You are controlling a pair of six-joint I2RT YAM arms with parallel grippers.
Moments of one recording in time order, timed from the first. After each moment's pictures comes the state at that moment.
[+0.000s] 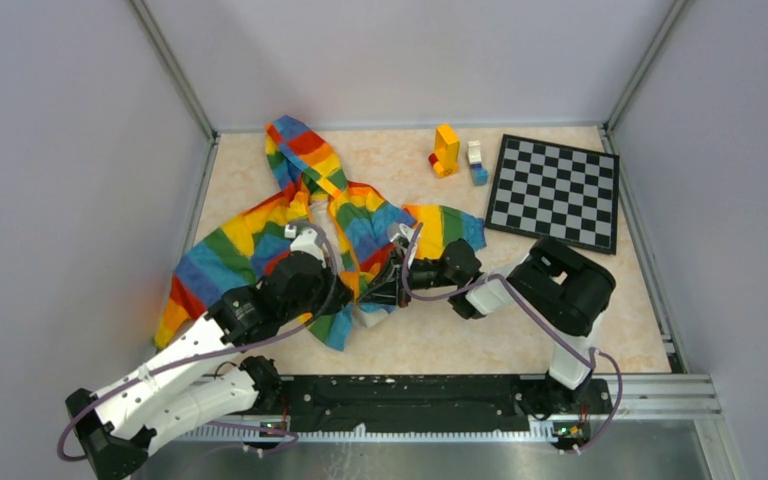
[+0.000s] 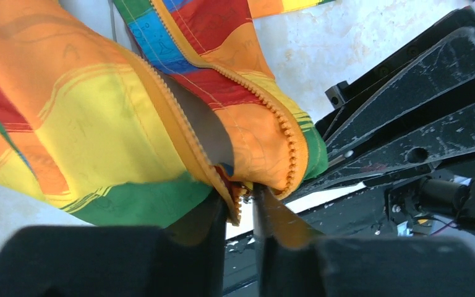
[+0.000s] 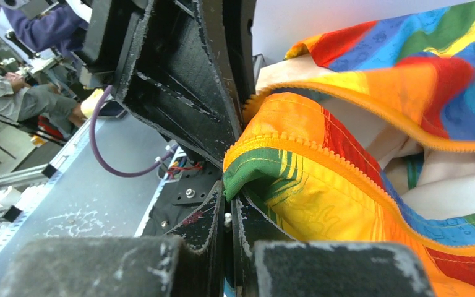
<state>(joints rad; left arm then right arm) -0.83 0.77 0.74 -0.66 -0.15 -0.81 0.86 1.85 0.66 1.39 -0.87 0.56</state>
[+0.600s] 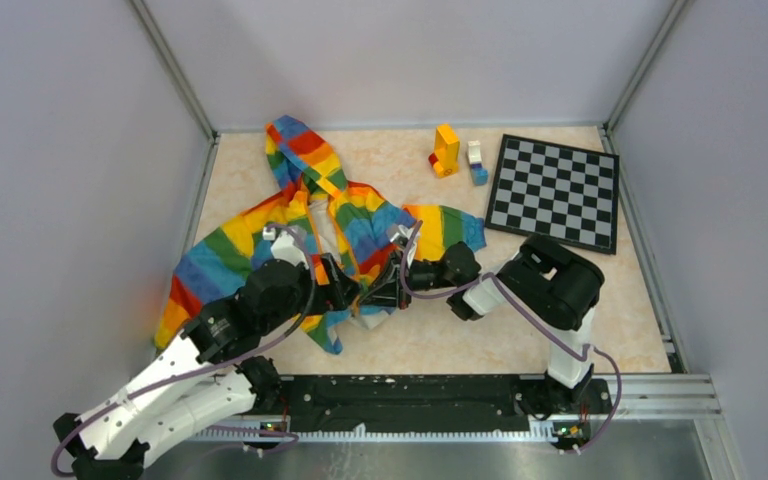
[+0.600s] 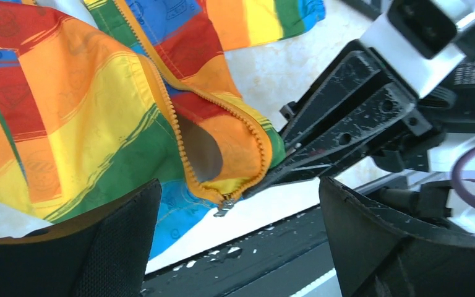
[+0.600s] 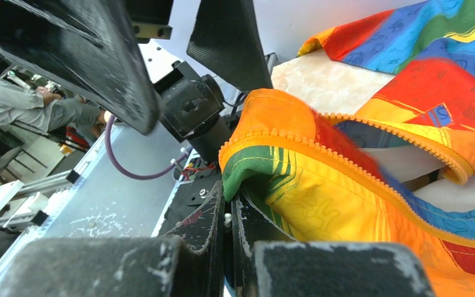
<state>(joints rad) -0.83 0.63 0.74 -0.67 -0.19 -0.82 0.85 1.91 0.66 1.50 -0.90 0.68</state>
